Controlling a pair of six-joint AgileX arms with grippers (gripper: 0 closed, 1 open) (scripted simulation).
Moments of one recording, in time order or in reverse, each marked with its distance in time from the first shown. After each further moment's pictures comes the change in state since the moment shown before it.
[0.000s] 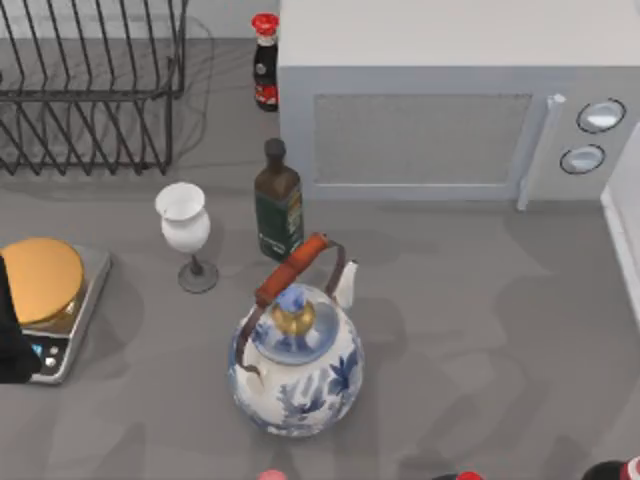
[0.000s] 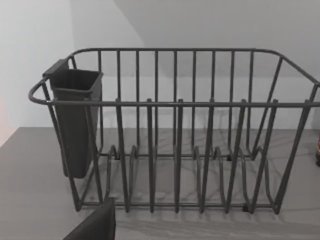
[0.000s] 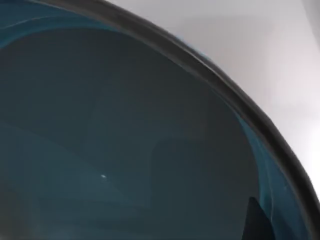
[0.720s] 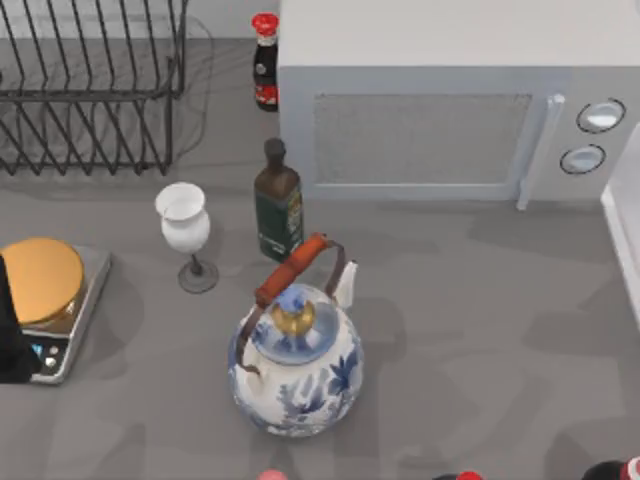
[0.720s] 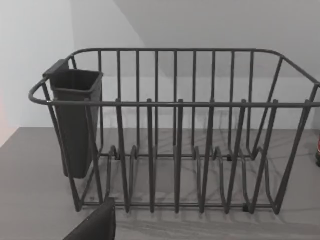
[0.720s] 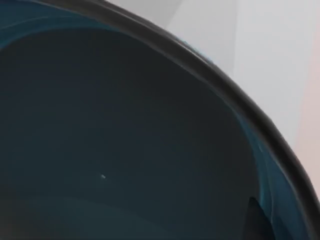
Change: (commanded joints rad) left arm 0.000 0.000 0.000 0.000 0.000 0.000; right arm -0.174 -0.115 -0.468 1.214 -0.234 0.002
